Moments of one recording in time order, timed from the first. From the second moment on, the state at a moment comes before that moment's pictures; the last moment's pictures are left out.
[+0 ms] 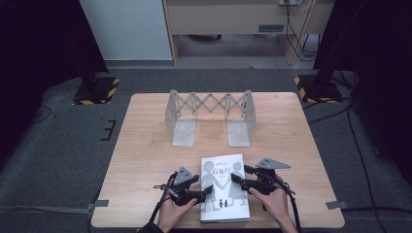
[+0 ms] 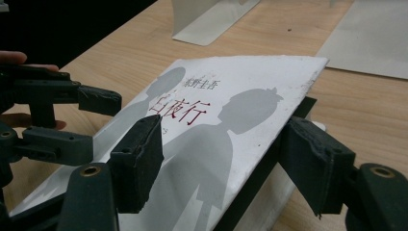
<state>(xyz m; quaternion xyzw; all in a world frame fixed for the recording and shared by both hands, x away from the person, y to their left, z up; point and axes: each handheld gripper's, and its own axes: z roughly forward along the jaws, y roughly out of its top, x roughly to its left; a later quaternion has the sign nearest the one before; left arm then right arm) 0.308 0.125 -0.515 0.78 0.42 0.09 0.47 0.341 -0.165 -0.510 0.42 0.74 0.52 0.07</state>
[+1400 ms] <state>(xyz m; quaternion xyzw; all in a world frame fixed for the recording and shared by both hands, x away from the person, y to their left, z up) 0.313 0.134 -0.518 0.76 0.43 0.06 0.49 0.341 -0.158 -0.500 0.42 0.72 0.56 -0.01</state>
